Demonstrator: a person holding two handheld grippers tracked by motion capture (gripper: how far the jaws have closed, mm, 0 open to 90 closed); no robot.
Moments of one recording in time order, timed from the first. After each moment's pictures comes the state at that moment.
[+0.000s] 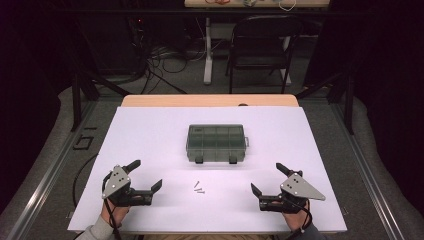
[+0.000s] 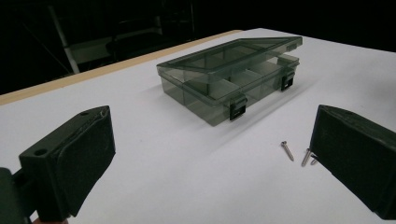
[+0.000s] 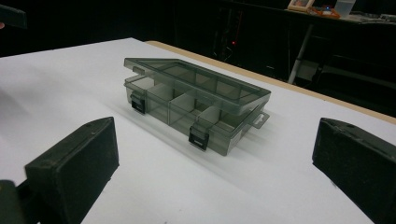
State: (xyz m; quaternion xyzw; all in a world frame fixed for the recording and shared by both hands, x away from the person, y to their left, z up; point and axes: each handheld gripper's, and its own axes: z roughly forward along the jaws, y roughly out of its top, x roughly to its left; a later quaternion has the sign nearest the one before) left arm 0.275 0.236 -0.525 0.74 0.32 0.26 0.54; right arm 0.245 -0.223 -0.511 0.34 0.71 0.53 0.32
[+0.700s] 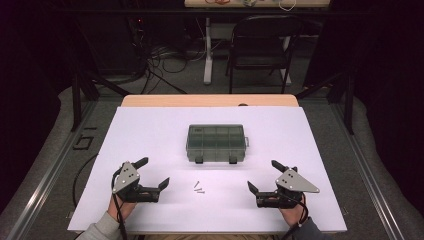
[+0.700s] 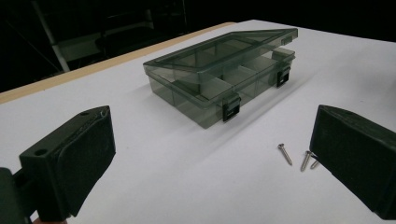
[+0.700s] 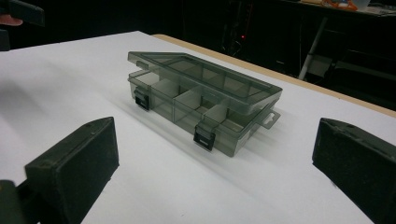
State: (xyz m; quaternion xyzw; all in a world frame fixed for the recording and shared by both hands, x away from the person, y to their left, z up) left arm 0.288 0.221 -0.526 0.75 0.31 0.25 0.53; right arm 0.259 -0.218 -0.514 0.34 0.72 0.52 0.30
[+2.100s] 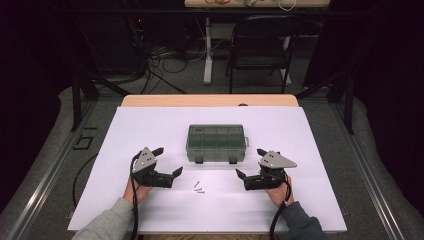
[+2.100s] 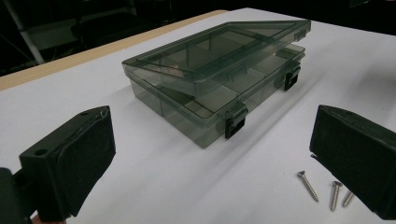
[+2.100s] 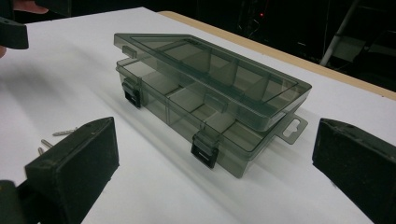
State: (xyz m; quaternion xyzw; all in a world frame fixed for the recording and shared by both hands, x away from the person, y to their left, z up) left arm 0.339 0.189 -0.536 0.78 0.30 0.21 0.51; right arm 0.319 -0.194 -0.524 0.33 0.76 0.50 0.26
